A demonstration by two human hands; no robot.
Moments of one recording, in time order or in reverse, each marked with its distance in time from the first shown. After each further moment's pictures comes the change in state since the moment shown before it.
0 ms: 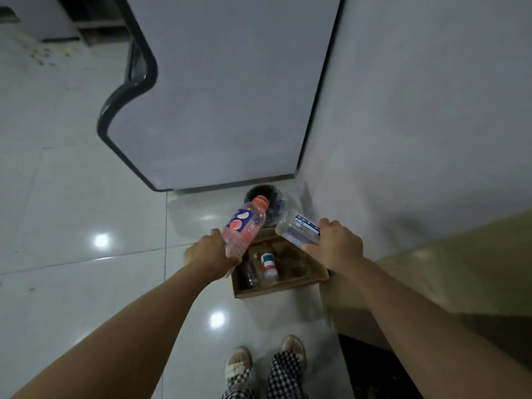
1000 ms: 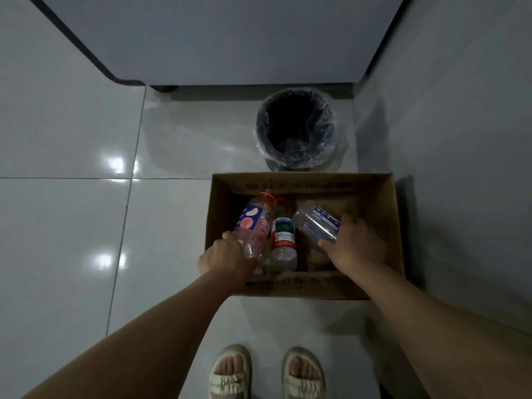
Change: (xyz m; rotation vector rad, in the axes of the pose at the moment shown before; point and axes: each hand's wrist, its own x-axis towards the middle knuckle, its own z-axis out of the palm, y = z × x) left_hand 0.243 -0.015 0.353 -0.088 -0.173 -0.329; right_hand 0.225 0.052 0.379 -0.015 -0.192 0.126
